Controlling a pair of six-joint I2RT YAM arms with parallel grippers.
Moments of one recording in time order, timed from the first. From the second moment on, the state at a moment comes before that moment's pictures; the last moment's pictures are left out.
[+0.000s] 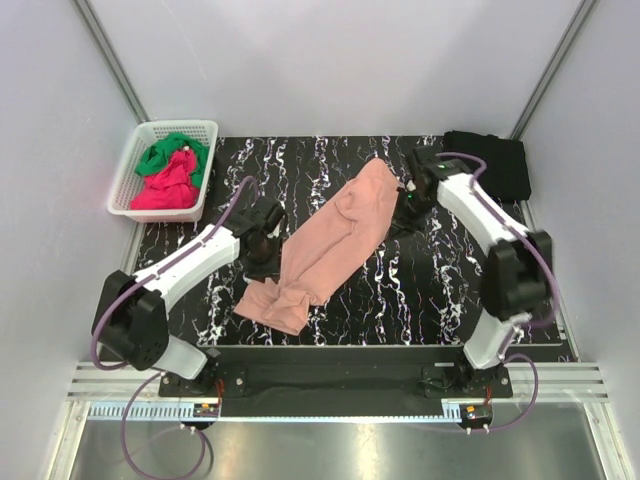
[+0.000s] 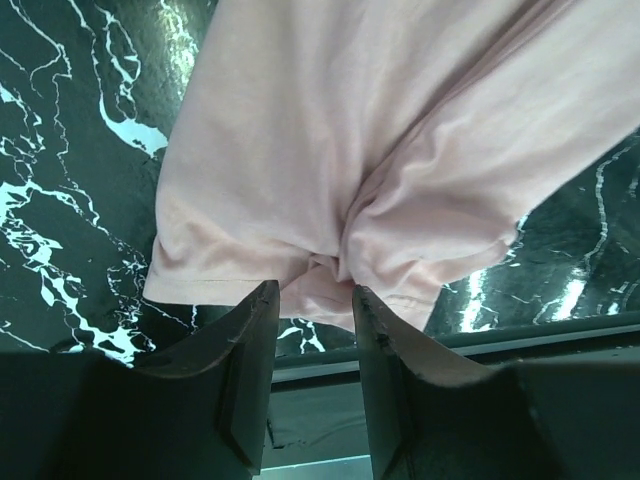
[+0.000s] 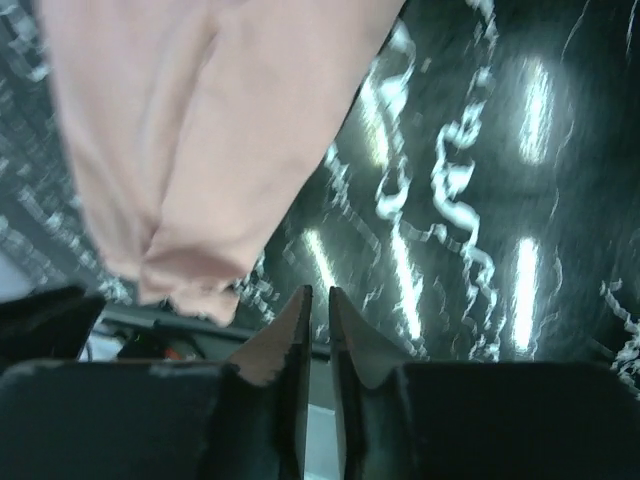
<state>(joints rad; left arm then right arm) -0.54 1.46 1.09 -0.92 -0.01 -0.50 0.30 1.71 1.48 -0.99 -0.27 0.62</state>
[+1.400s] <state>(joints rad) -0.48 1.68 1.01 -0.87 0.07 -0.42 0.22 2.71 2.63 -1.33 -0.07 0.49</state>
